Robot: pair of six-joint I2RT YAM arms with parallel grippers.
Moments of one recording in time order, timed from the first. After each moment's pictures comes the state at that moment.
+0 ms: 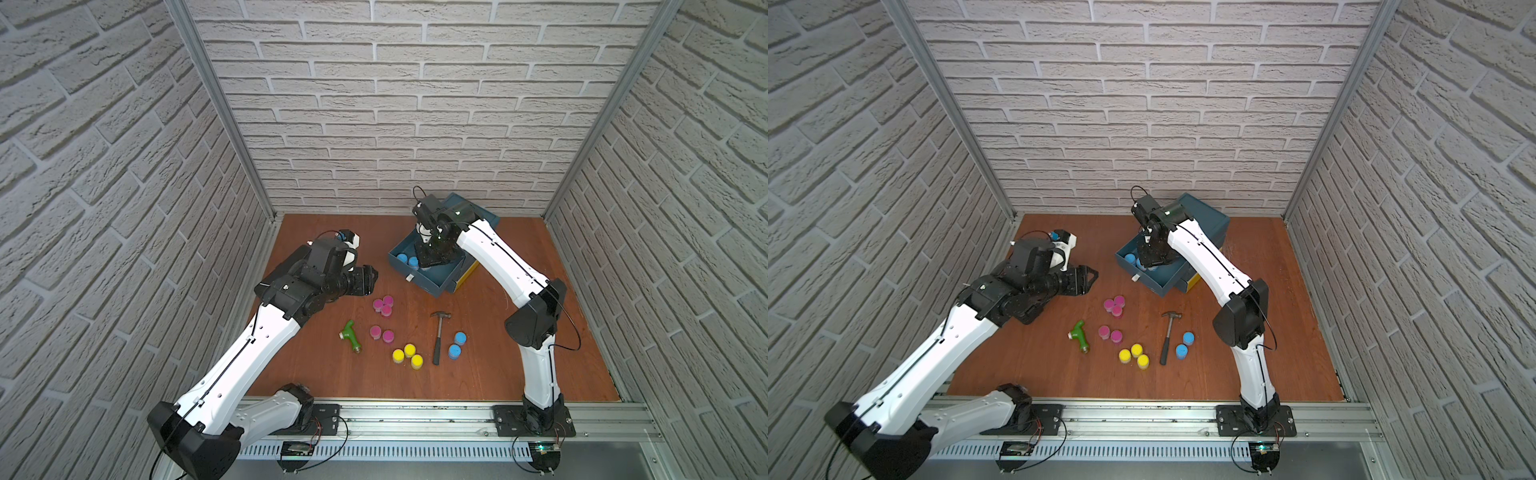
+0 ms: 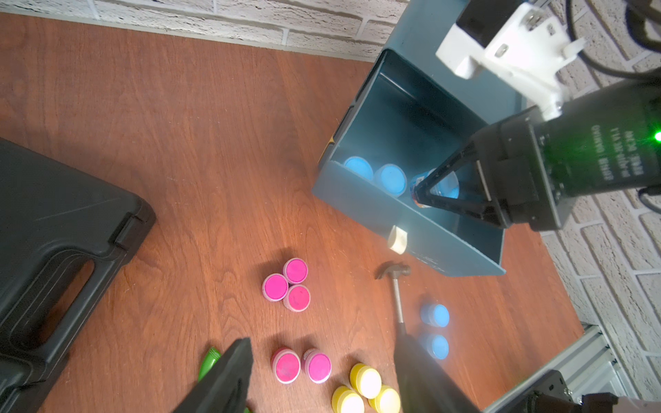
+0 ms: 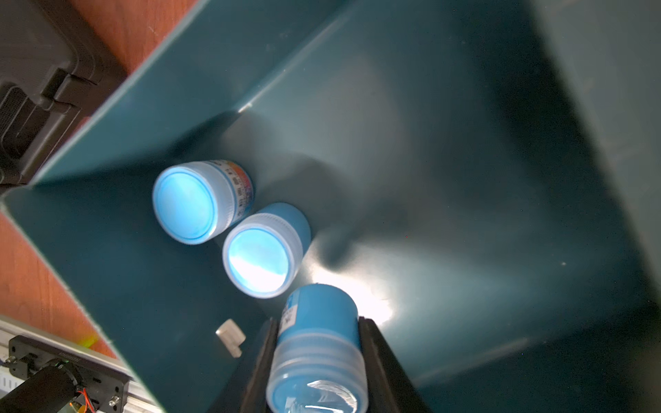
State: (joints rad) left arm -0.53 1.10 1.19 -0.79 0.07 -0.40; right arm 0.57 2.09 2.26 -1.46 0.01 0.38
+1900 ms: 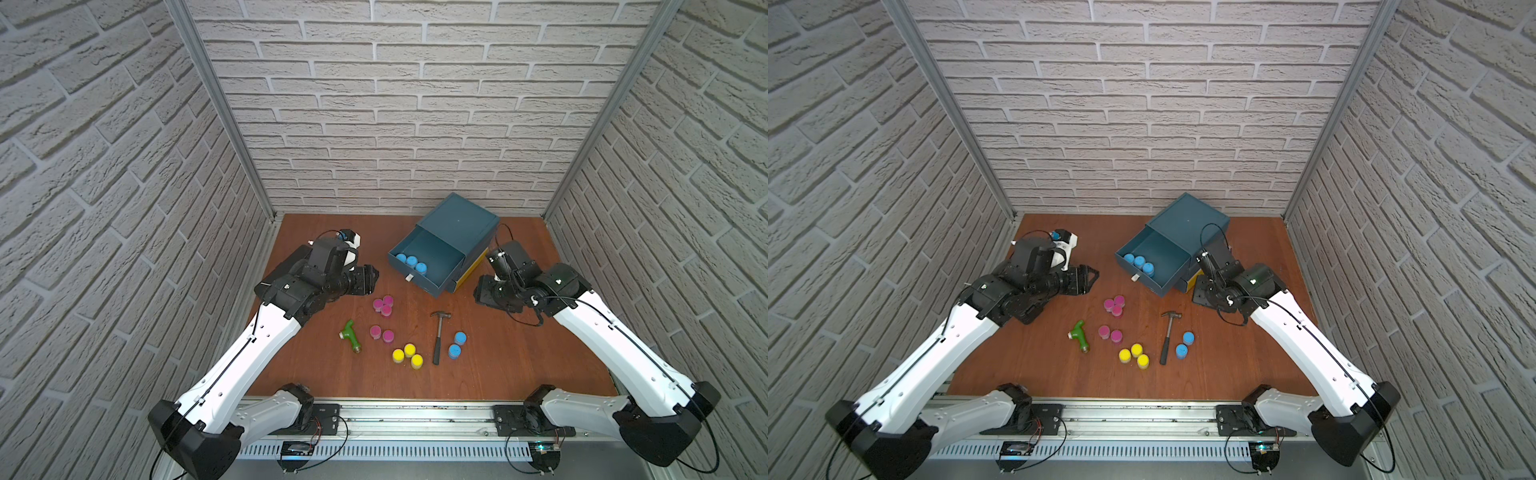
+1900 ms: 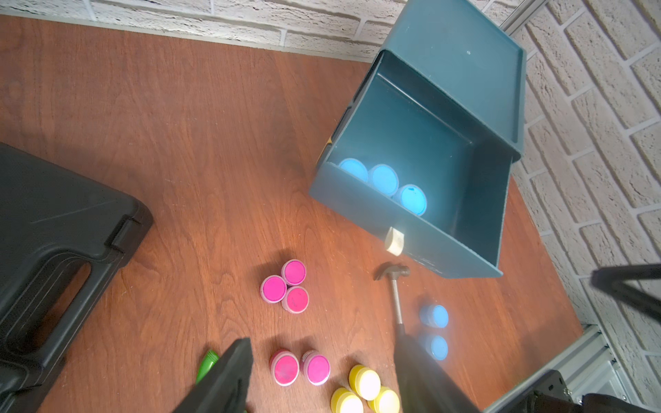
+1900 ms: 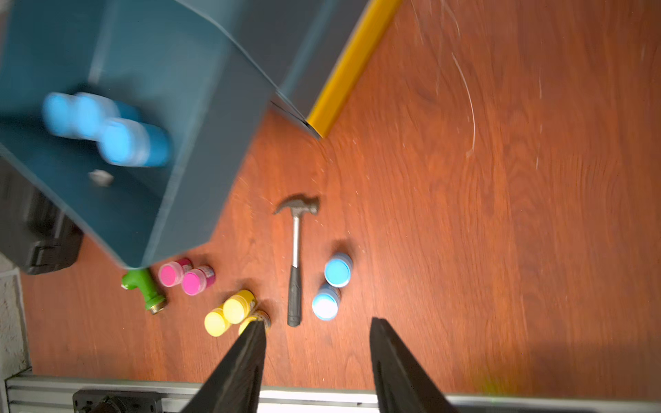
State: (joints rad) left arm -0.54 1.10 1.19 -0.78 0.07 -0.40; right arm 0.52 1.19 1.27 -1.24 0.14 0.83
